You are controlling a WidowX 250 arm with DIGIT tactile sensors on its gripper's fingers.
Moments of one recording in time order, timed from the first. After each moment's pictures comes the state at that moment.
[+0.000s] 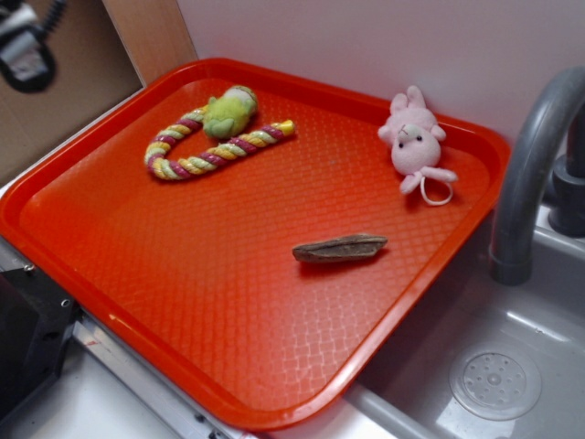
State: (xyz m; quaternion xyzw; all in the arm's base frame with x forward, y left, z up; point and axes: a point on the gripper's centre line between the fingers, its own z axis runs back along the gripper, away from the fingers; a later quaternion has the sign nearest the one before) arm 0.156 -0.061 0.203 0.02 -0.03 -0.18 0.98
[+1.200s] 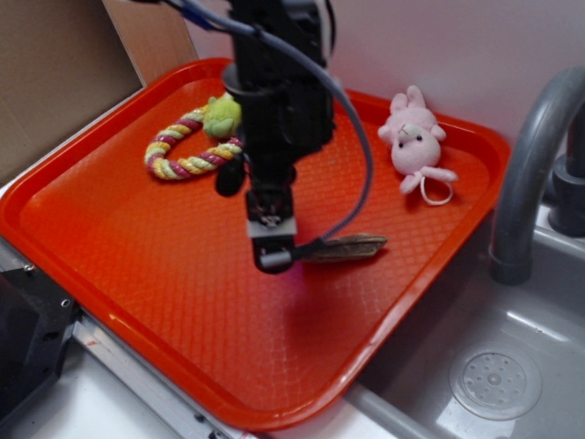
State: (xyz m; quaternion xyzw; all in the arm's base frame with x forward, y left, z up) arm 0.220 -0.136 0.055 0.03 0.07 -0.34 0.94
